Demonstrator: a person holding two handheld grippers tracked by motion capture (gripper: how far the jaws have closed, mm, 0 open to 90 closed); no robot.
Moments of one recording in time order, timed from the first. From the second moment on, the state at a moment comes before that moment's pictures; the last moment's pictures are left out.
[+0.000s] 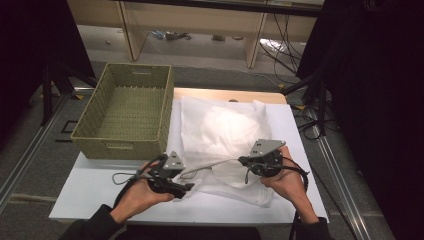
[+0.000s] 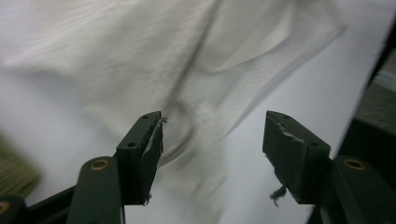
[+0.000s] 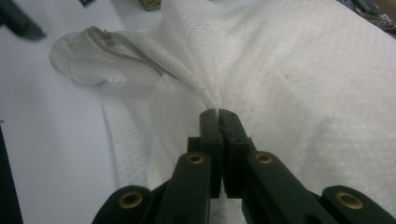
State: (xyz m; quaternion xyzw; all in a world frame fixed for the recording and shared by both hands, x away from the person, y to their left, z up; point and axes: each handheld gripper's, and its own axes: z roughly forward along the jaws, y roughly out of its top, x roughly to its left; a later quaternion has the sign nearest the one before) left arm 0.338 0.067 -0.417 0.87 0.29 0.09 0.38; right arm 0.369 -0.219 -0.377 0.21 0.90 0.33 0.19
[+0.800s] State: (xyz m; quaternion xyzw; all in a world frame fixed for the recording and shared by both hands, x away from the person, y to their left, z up) left arm 0.437 -0.048 -0.457 0.82 0.37 0.12 0.42; right arm 0.371 -0.226 -0.385 0.21 0.90 0.32 0.19
